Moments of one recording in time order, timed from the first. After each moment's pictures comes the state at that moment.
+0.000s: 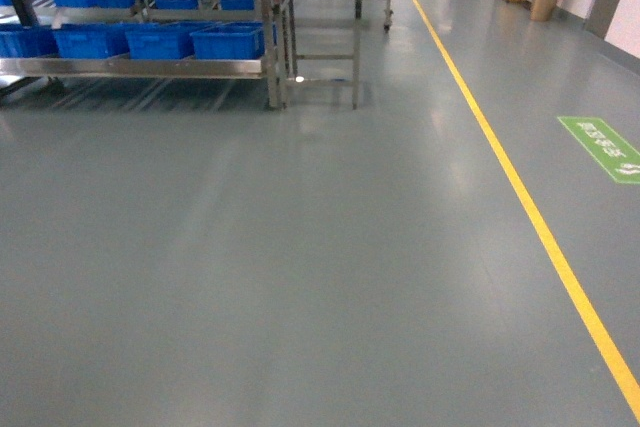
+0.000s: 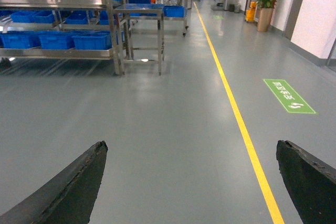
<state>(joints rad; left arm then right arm) -0.09 0.18 0.24 -0.03 -0.22 -0.07 0.00 0.00 0.01 -0.01 0.00 0.00</state>
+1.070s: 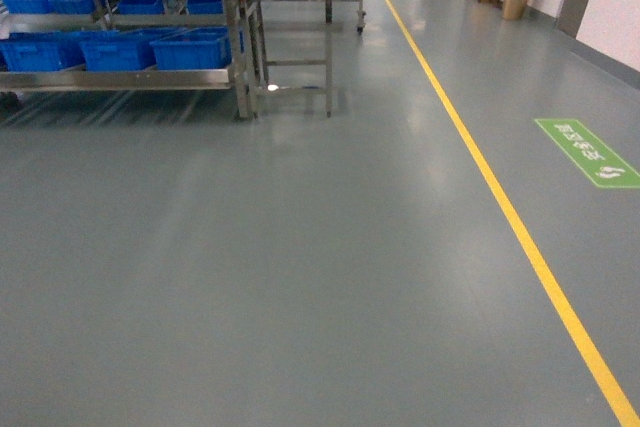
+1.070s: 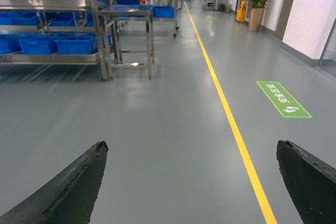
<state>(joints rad) -0.09 0.19 0.24 -0.03 -0.21 -0.07 0.00 0.00 0.01 0.00 0.00 0.00</state>
